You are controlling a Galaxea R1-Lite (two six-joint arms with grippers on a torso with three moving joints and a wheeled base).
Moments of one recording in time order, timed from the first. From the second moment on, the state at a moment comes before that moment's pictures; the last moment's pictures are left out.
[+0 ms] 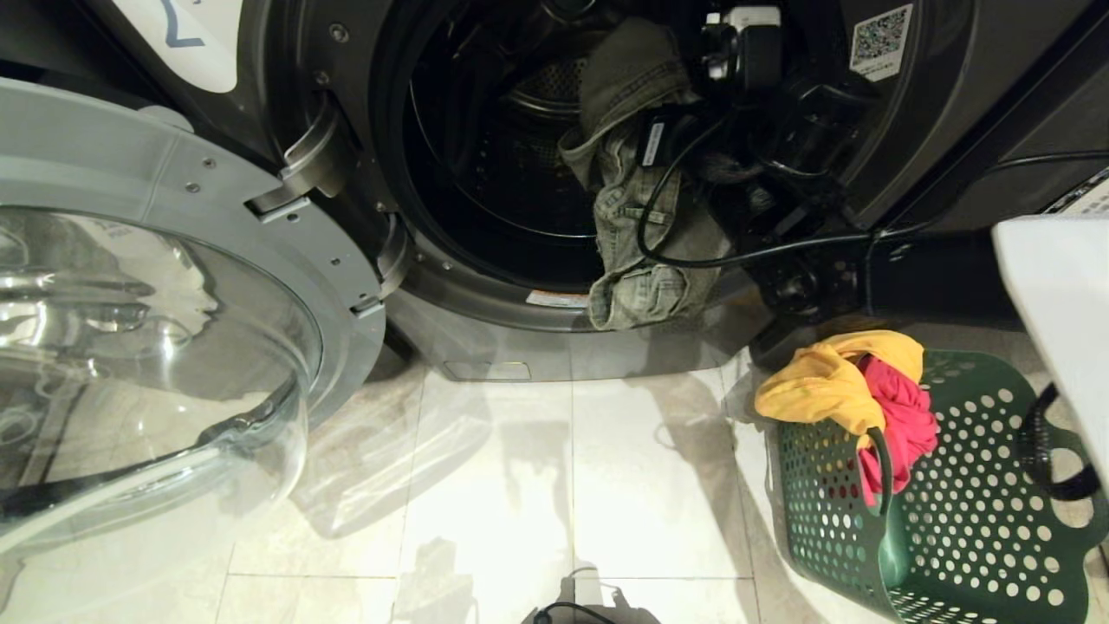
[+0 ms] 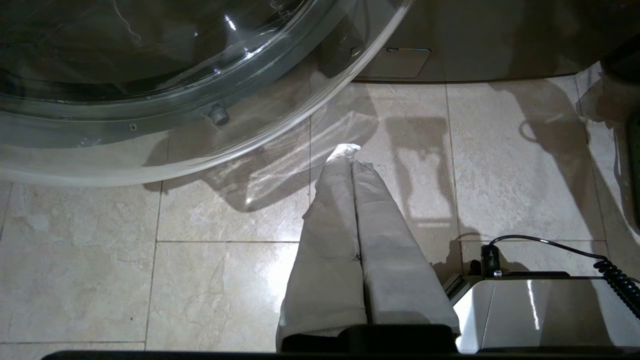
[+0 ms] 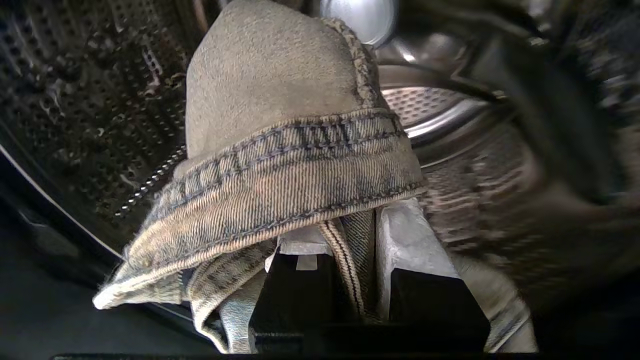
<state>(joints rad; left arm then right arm) 0.00 0.00 0.00 0.00 0.00 0.00 0.51 2.20 -1.89 -0.84 -0.18 -0.14</state>
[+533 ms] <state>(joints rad) 0.00 0.00 0.00 0.00 0.00 0.00 0.58 2.38 -1.97 -1.17 -0.10 -0.48</state>
